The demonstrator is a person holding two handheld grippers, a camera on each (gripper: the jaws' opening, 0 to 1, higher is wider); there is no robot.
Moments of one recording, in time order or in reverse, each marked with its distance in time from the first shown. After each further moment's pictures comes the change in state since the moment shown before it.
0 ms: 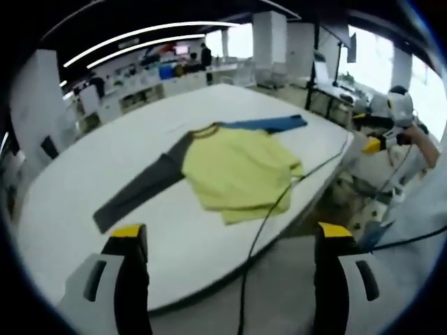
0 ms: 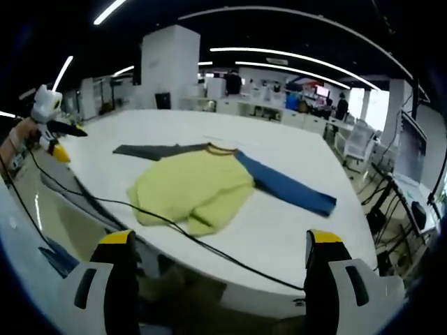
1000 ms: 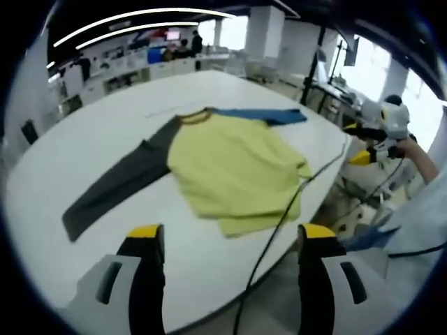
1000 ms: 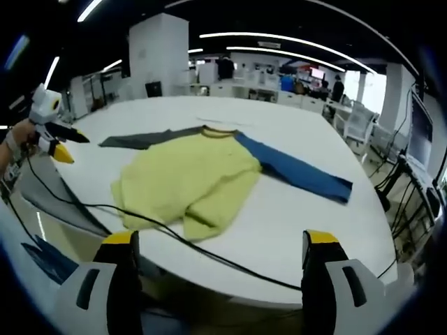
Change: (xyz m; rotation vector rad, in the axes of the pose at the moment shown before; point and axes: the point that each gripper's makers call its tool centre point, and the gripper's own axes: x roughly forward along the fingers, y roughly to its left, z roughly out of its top) left arm 0.072 0.013 -0.003 -0.061 0.044 -0.121; right arm 0.067 0.003 -0.026 0.051 0.104 -0.014
